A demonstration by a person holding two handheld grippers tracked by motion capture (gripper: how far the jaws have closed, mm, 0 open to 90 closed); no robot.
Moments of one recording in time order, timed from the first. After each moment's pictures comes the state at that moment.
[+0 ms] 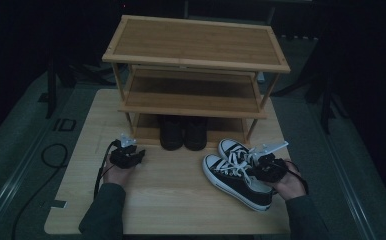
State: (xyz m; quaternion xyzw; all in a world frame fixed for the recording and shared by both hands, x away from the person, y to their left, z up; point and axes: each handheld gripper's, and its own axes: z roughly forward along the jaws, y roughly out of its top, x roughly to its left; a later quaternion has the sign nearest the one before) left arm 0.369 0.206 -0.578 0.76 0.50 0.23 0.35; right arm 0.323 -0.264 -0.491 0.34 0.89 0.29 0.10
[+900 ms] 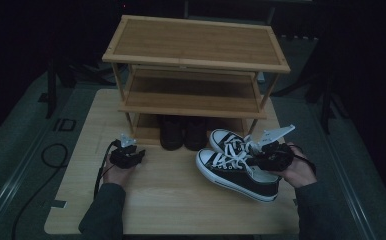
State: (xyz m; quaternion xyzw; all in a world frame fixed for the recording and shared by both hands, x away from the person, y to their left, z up) left arm 0.369 0.206 -0.578 0.76 0.50 0.23 0.35; right arm 0.324 -0.254 -0.424 0.25 0.91 0.32 0.09
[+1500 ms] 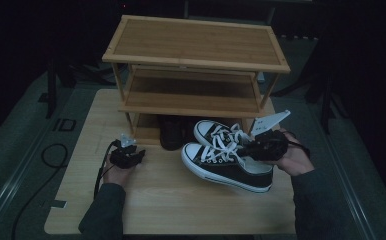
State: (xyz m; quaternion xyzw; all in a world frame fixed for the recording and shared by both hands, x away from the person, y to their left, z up) left arm 0.369 0.206 -0.578 0.76 0.50 0.23 0.35; right arm 0.329 -0.225 -0.380 0.18 0.92 0.35 0.08
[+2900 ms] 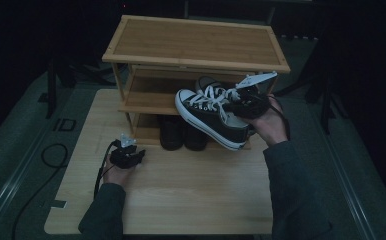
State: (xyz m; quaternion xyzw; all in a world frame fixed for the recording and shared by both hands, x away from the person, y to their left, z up) left arm 0.369 0.206 -0.578 0.76 0.50 0.23 0.35; right arm 0.402 -0.181 -0.339 0.30 0.85 0.39 0.18
